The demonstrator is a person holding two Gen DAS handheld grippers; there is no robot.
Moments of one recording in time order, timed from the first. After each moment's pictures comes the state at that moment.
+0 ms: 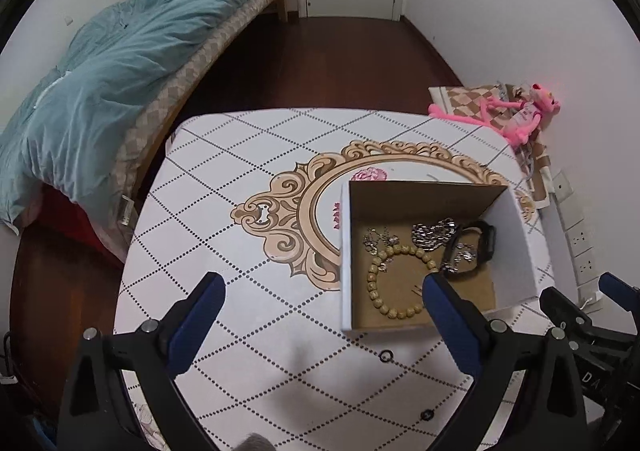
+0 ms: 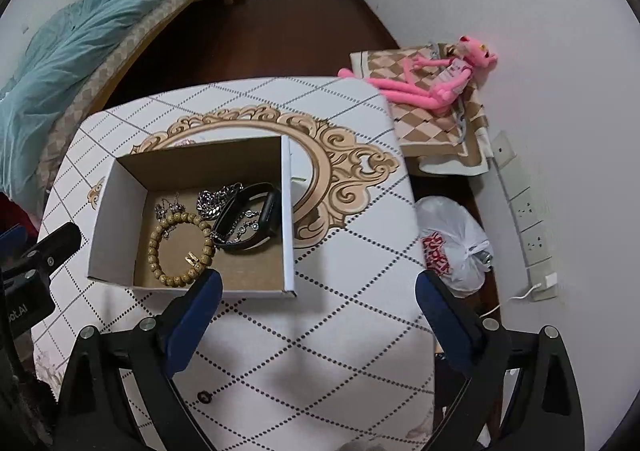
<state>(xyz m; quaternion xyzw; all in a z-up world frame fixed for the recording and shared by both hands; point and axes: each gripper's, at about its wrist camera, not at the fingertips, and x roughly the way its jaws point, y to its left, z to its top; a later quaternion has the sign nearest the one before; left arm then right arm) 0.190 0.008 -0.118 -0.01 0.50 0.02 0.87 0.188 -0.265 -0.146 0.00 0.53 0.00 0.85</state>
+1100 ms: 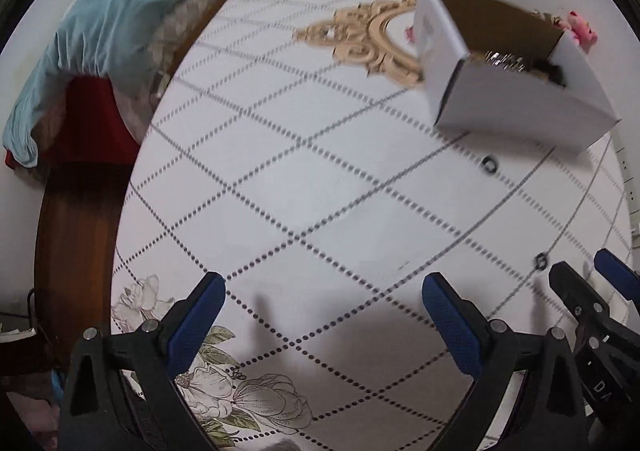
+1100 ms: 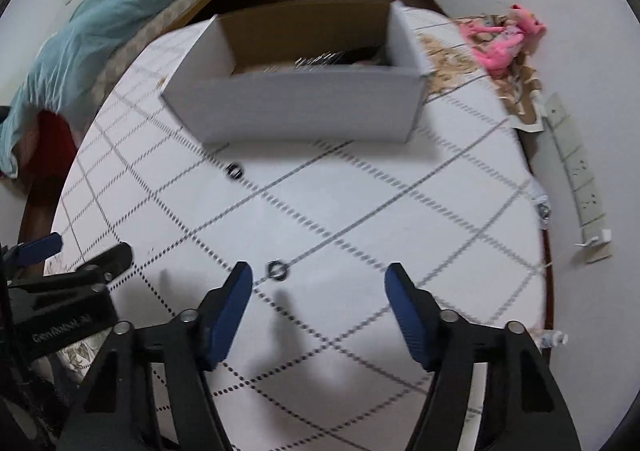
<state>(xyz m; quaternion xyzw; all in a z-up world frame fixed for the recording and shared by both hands) 0.095 0.046 -0.216 0.01 0.60 0.08 0.79 0.083 -0.203 -0.225 0.01 0.56 0.10 0.82</state>
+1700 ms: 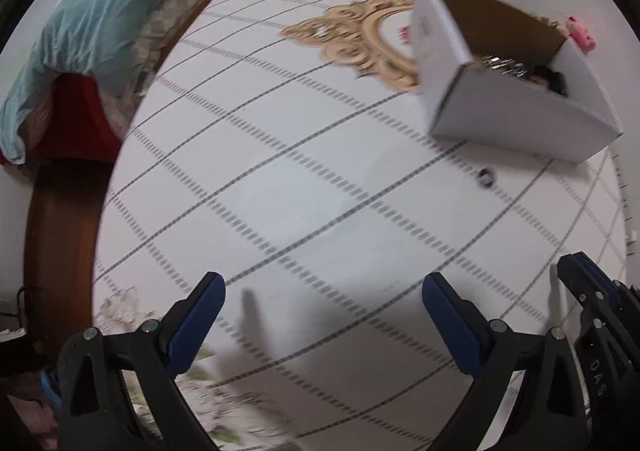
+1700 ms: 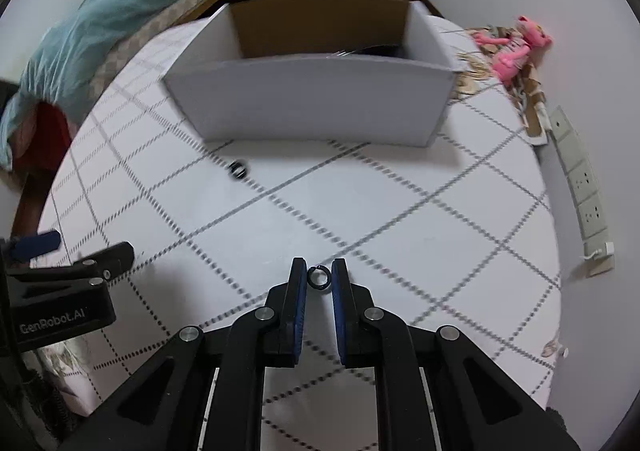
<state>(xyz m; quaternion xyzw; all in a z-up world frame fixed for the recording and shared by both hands) 0.109 0.039 -0.217 -0.01 0.60 0.06 0.80 0.091 -0.210 -0.230 0.01 0.54 0.09 0.84</state>
